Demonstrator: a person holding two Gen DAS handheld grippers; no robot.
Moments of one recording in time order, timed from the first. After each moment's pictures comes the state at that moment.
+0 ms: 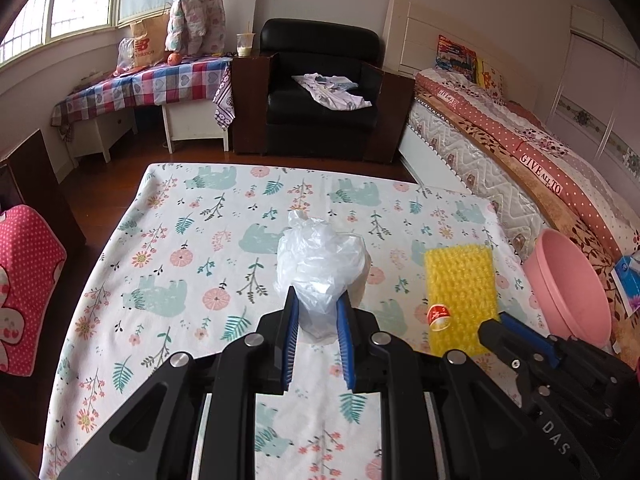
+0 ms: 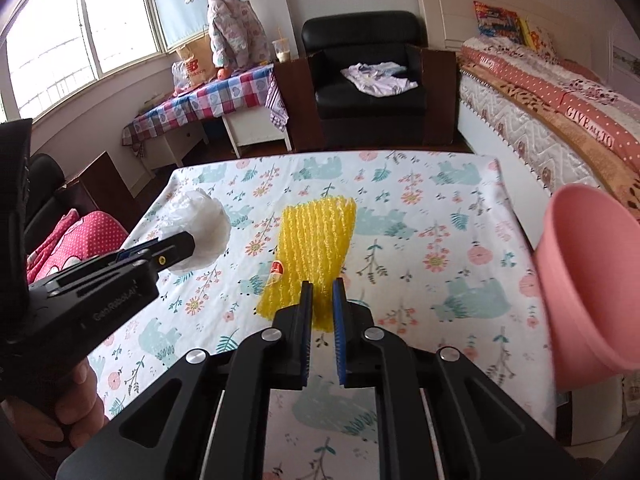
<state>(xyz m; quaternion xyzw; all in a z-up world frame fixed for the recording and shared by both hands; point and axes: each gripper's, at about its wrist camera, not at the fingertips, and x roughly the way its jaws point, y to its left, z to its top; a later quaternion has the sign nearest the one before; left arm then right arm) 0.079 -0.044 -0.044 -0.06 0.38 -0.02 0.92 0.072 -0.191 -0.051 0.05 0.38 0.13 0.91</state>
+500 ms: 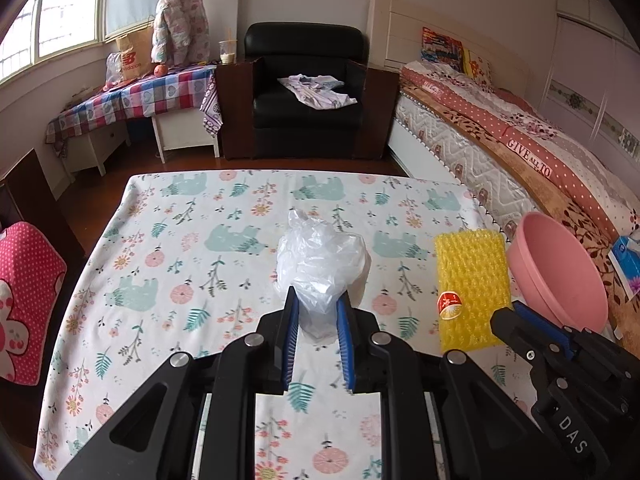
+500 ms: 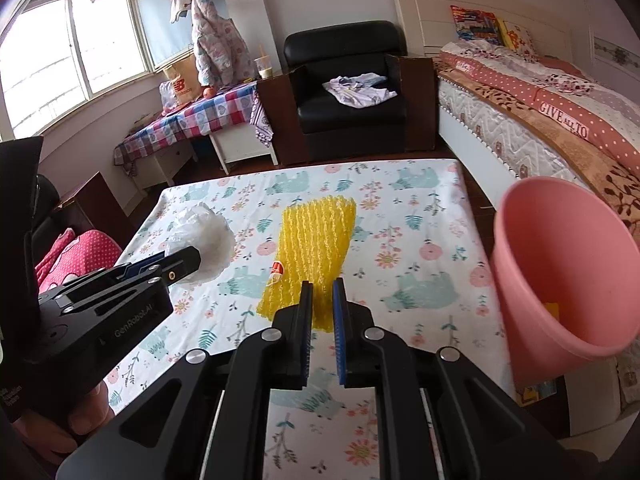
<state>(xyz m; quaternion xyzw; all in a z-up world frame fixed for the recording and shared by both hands) 0.071 -0.090 -0.037 -0.03 0.38 -0.03 0.92 0.054 -0.233 -0.043 0.07 0.37 0.11 0.92</state>
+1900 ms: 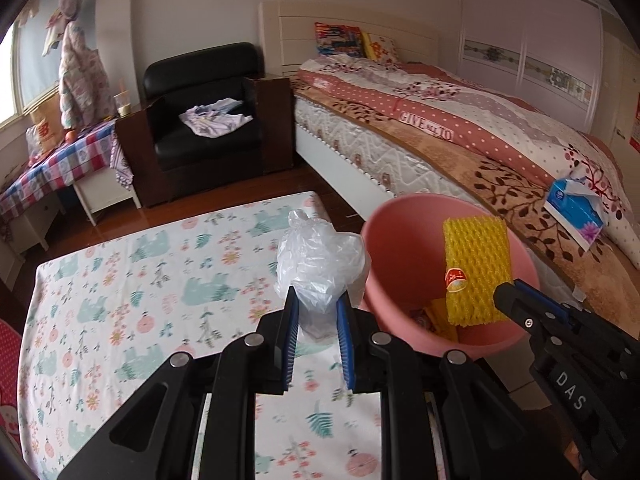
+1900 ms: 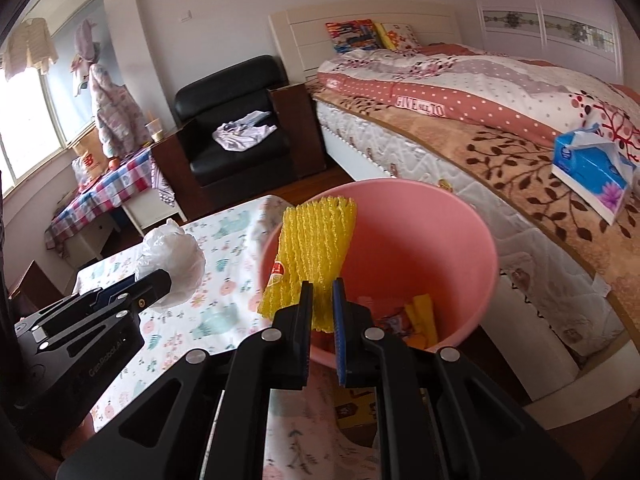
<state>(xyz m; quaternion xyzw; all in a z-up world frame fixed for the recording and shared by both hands) 0.077 -0.265 -0.014 0.06 0.35 -0.16 0.92 0.023 -0.393 -0.038 0.15 0.33 -0.06 0.93</state>
